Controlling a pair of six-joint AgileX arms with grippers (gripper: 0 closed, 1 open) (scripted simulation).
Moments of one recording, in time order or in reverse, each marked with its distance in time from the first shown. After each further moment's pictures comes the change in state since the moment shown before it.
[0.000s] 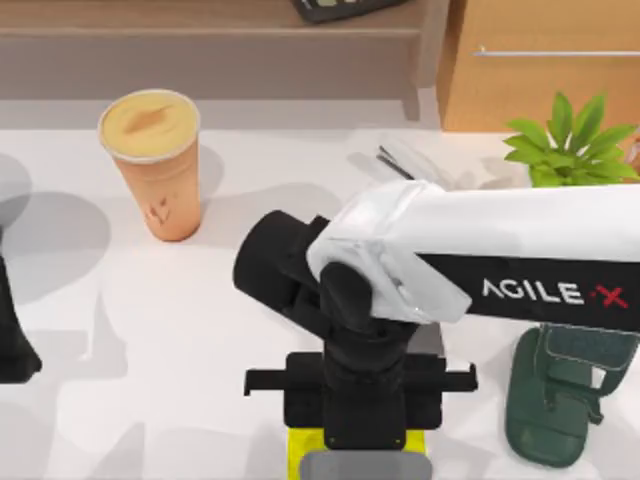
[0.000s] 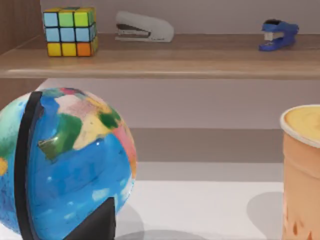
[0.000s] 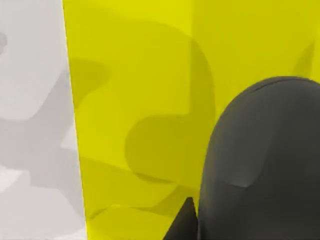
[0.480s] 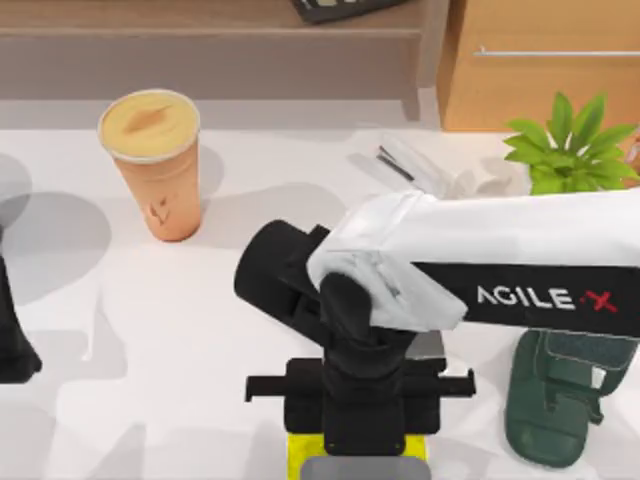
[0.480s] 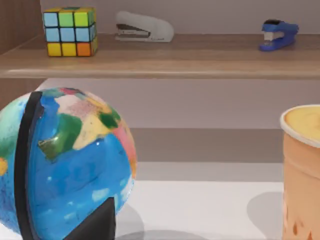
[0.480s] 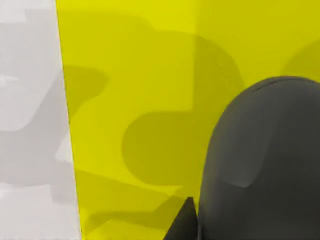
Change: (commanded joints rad) left arm 0.000 0.000 0.000 0.000 0.000 0.000; right arm 0.005 0.017 -0.023 0.035 0.002 -0.003
